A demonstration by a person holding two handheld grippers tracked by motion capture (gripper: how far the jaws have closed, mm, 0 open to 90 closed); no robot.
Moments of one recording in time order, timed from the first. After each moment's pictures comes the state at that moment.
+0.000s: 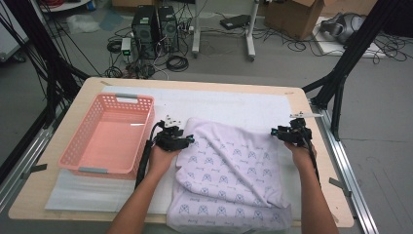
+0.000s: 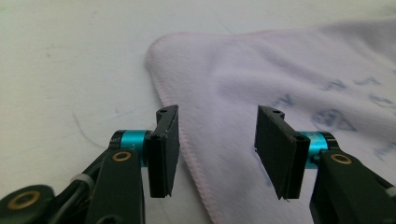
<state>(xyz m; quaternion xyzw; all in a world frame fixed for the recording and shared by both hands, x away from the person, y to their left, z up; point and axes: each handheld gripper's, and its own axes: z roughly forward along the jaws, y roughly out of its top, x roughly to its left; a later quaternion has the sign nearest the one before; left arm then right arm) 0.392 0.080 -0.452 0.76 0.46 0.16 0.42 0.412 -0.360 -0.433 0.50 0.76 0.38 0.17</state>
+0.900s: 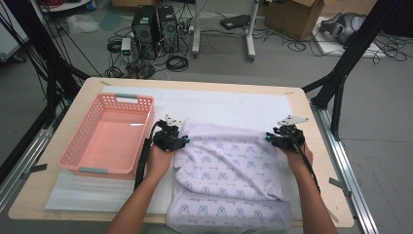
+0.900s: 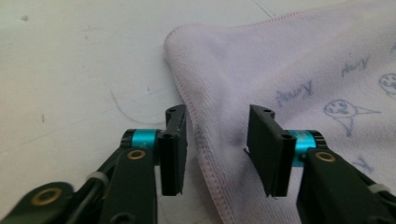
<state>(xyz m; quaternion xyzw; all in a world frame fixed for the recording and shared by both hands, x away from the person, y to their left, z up) 0.383 0.081 -0.437 0.77 0.47 0.20 0.39 0.391 -0.335 -0.427 0.43 0.80 0.34 0.25</state>
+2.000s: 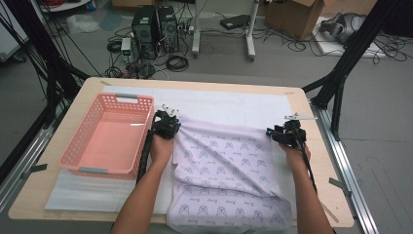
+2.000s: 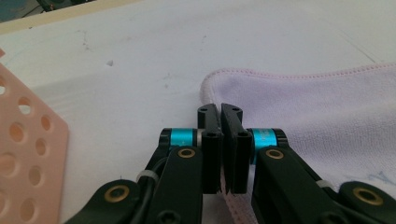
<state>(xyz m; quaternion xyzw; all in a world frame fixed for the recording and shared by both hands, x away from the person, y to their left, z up) 0.425 0.084 -0.447 0.73 0.50 0.29 0.36 0.407 -0.340 -0.436 0.49 0.75 0.38 0.20</state>
